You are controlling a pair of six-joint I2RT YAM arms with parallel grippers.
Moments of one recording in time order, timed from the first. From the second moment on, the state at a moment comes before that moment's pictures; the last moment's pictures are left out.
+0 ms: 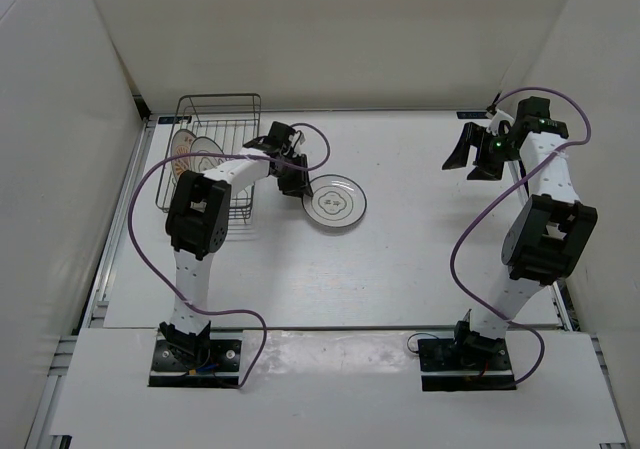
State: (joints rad) left arm -0.41 2.16 1.63 -0.51 0.29 -0.43; right arm -0.24 1.82 1.64 -0.96 -0.61 -0.03
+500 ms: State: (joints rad) left arm -0.40 2.17 1.77 -0.67 0.20 -0.36; right arm -0.24 1.83 1.64 -0.94 -0.63 -0.01
